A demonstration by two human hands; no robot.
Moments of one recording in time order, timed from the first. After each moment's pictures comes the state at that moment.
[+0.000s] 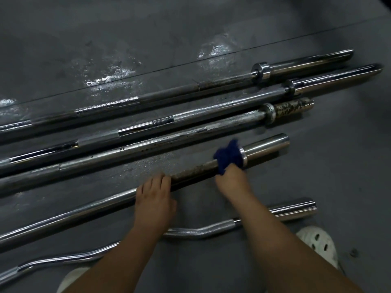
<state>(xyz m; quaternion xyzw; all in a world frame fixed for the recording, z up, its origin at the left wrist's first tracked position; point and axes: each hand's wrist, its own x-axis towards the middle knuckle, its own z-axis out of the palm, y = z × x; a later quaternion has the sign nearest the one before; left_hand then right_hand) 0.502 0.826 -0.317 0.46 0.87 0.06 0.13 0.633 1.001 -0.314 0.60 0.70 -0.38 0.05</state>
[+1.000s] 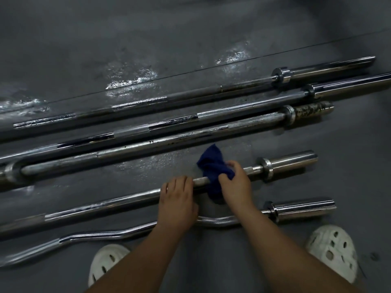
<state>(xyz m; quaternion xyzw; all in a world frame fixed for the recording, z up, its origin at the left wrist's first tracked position) 0.516 0.794 -0.299 0.49 0.86 0.05 0.13 0.619 0.933 -0.298 0.55 0.67 -0.49 -0.13</state>
